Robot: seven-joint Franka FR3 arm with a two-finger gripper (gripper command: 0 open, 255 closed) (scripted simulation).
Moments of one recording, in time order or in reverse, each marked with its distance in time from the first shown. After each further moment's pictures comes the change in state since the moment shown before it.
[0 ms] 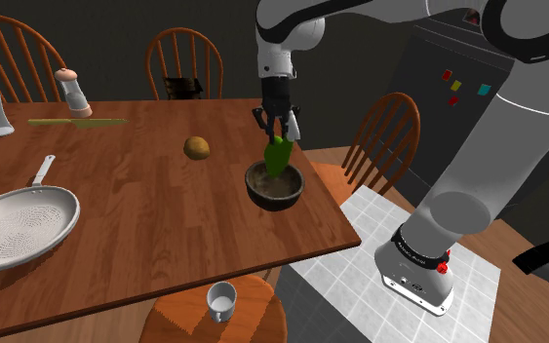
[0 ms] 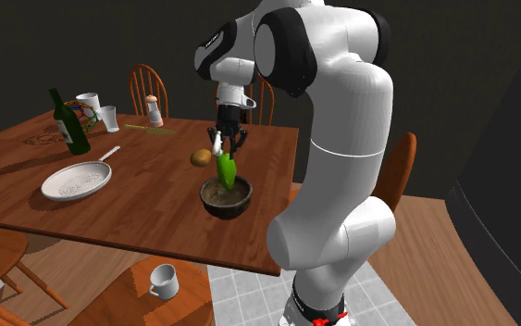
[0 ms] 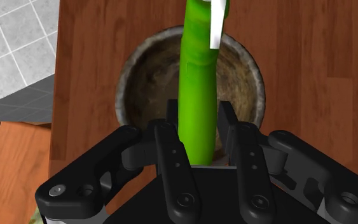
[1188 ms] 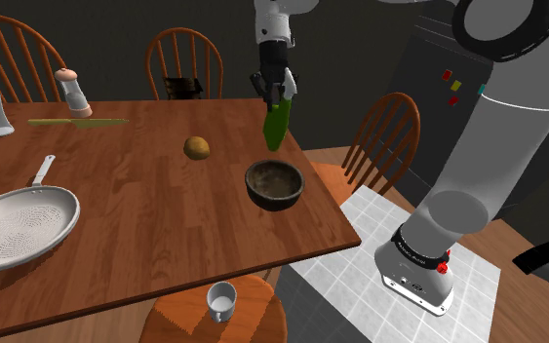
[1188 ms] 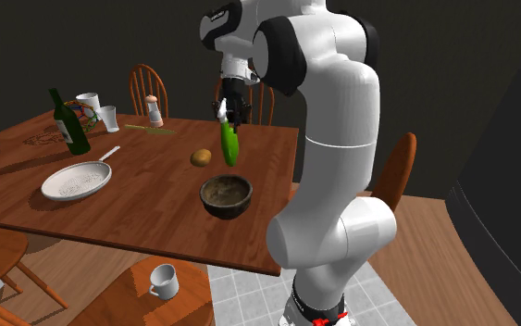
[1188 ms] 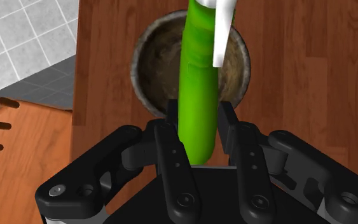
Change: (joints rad) arm -0.031 0.103 -0.027 0.317 -0.029 -0.220 0.004
